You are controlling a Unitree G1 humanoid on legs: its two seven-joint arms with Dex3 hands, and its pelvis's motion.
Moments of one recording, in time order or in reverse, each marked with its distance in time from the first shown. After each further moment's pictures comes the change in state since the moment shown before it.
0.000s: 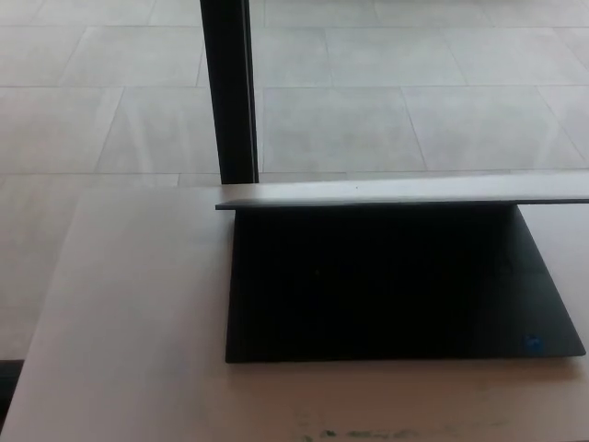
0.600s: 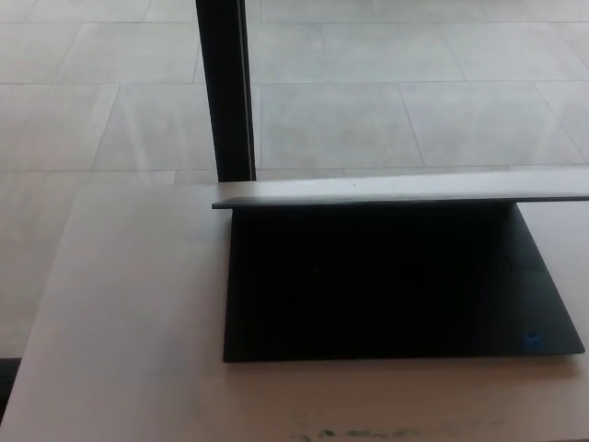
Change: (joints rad) left_arm -0.042 0.030 0.130 0.029 -0.134 -0.008 -0.117; right_arm -0.313 -0.164 -0.152 -0.253 0.120 -0.068 -0.056
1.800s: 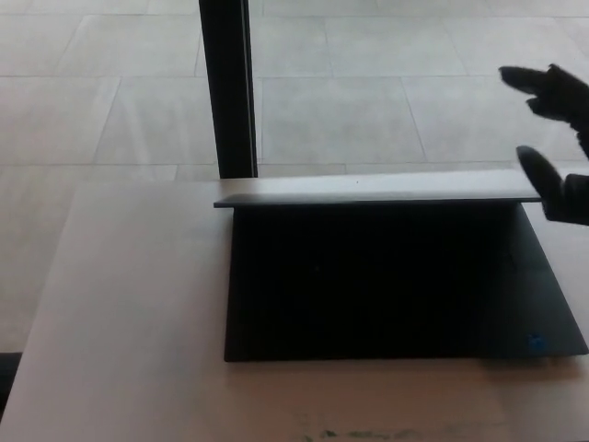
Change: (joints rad) left_arm -0.003 0.007 -0.006 0.034 -0.011 -0.026 -0.027; right_arm -0.326 -0.005 0.996 -0.385 -0.393 0.121 0.062
